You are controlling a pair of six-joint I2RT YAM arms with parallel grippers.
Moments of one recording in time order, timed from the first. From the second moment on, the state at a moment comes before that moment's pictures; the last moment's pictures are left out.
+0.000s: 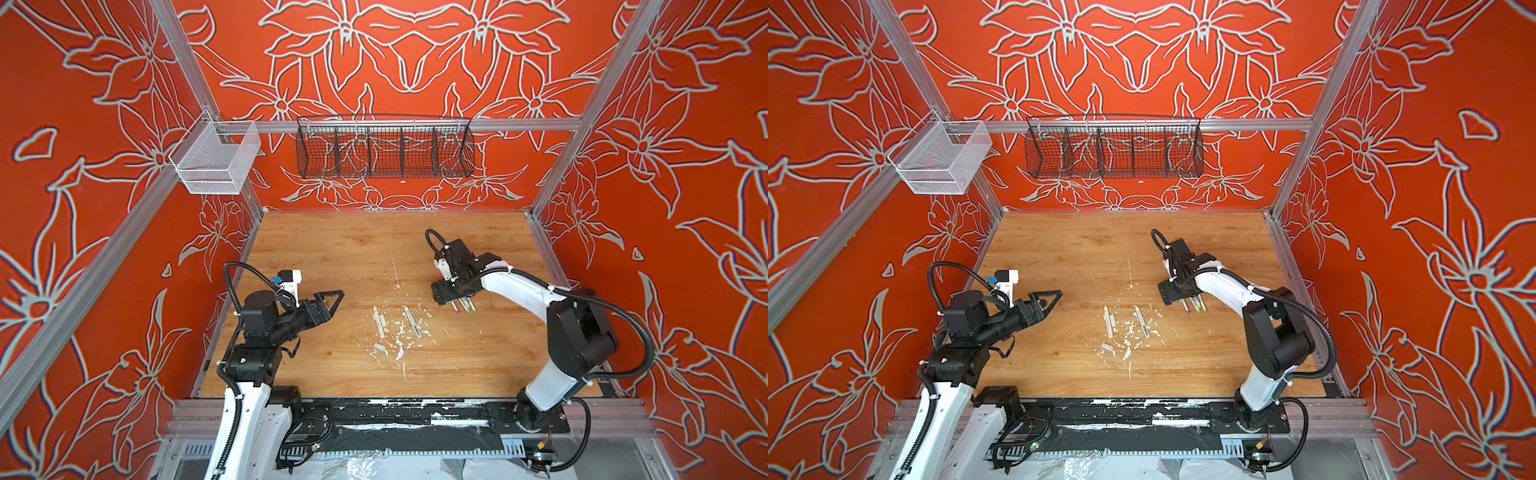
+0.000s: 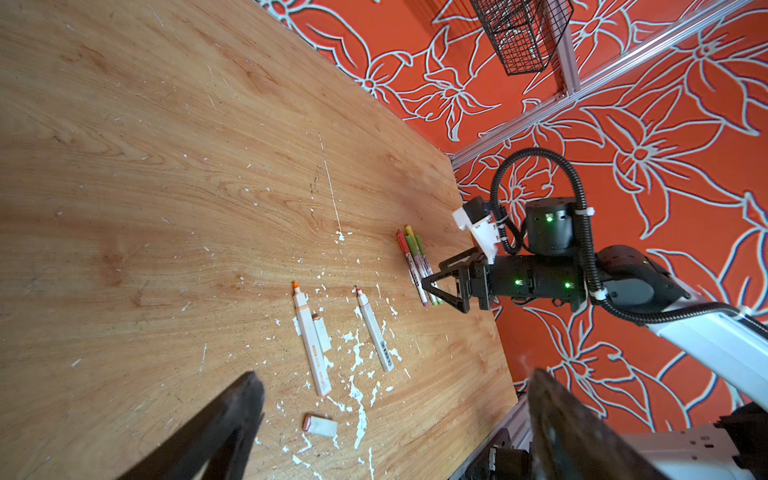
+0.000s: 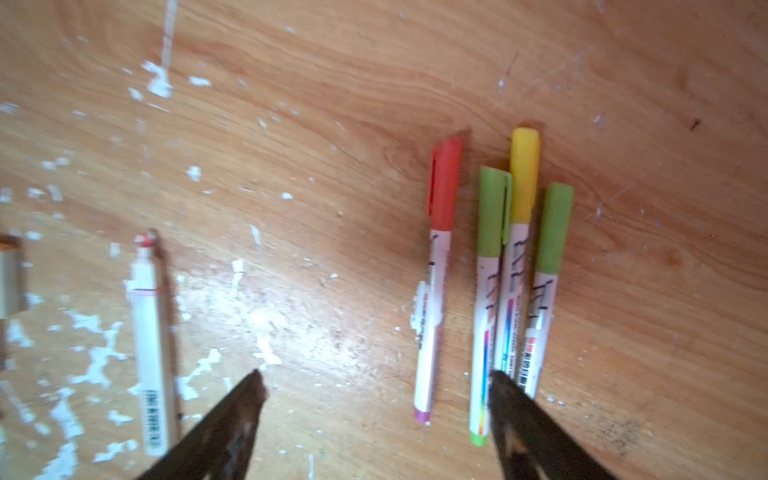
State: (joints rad) left arm 0.08 0.56 0.57 -0.46 0.68 -0.63; right arm 0.48 1.66 1.16 -0.70 -0.05 0.10
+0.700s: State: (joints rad) left arm 0.08 0.54 0.57 -0.45 0.68 -0.63; right arm 0.86 1.72 1.14 -0.56 -0.21 0.11
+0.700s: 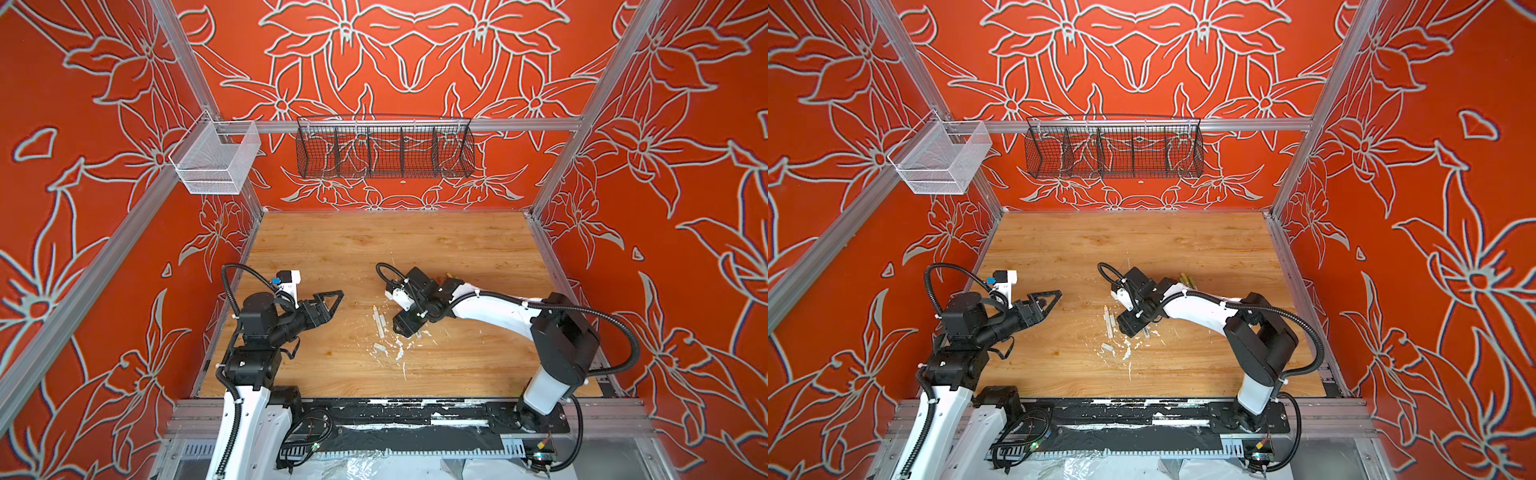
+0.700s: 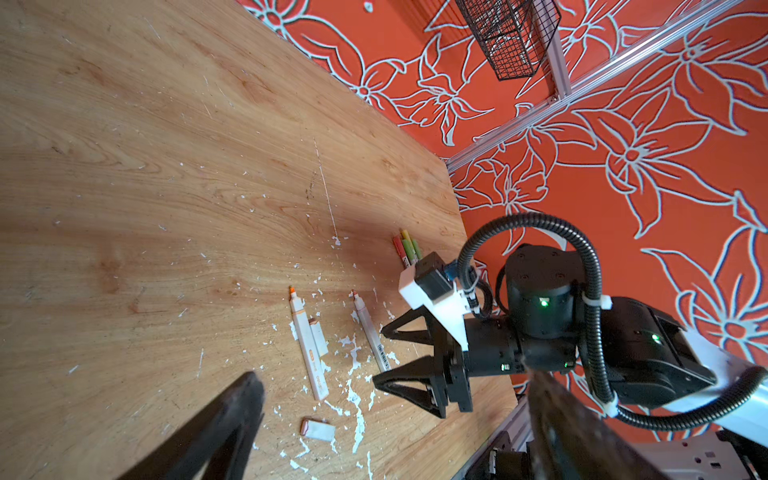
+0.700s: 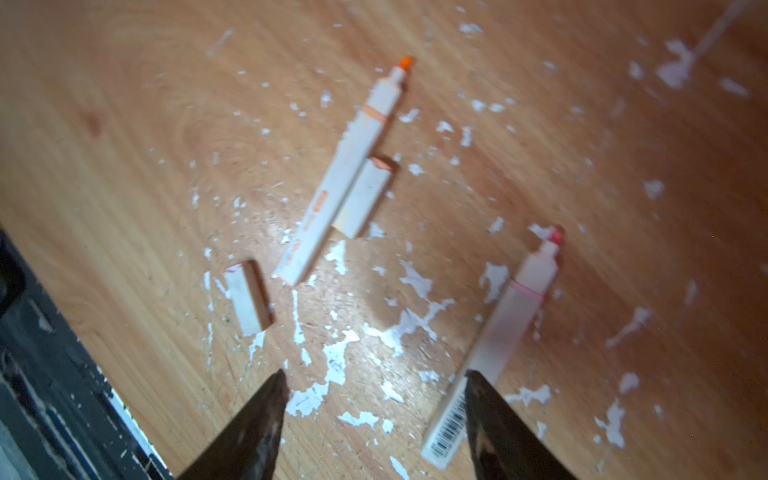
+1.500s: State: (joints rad) left arm 0.08 0.45 0.57 -0.51 0.54 -0.62; right arm 1.09 1.89 1.20 -0.50 -0.10 0.07
